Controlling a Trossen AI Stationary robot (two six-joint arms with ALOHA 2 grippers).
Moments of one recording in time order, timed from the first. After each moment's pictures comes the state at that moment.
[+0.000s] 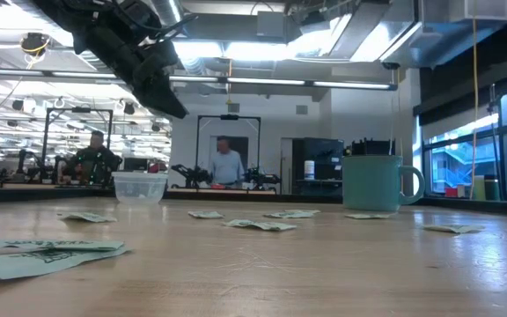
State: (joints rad) left arm 0.63 1.11 0.73 -0.26 0.17 0.19; right arm 0.87 1.29 1.01 -1.02 -0.08 2.17
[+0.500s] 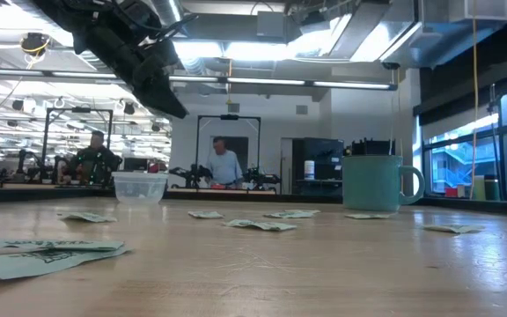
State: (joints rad) left arm 0.63 1.11 0.73 -0.26 0.17 0.20; right arm 1.01 1.54 1.01 -0.83 -0.04 2.36
